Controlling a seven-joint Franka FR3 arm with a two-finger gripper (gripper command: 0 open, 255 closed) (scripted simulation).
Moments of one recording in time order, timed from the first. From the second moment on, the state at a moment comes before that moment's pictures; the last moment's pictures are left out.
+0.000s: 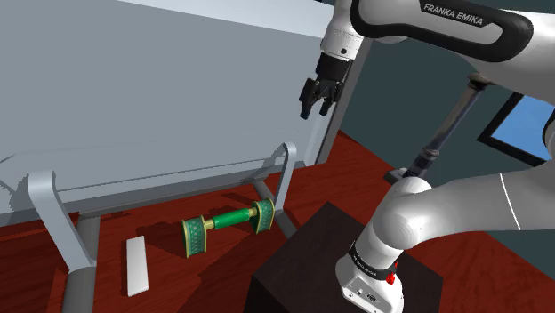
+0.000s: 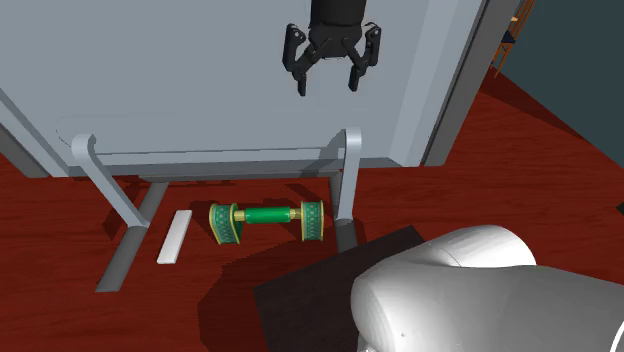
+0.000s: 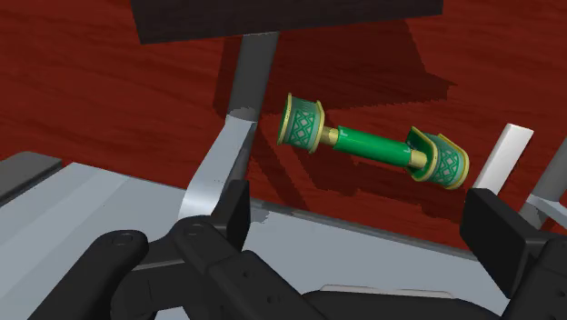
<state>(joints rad) -0.02 -0.78 0.03 -2.28 0.08 1.55 0.10</state>
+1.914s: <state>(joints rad) 0.20 -0.07 -0.02 -2.54 0.03 2.47 -0.64</state>
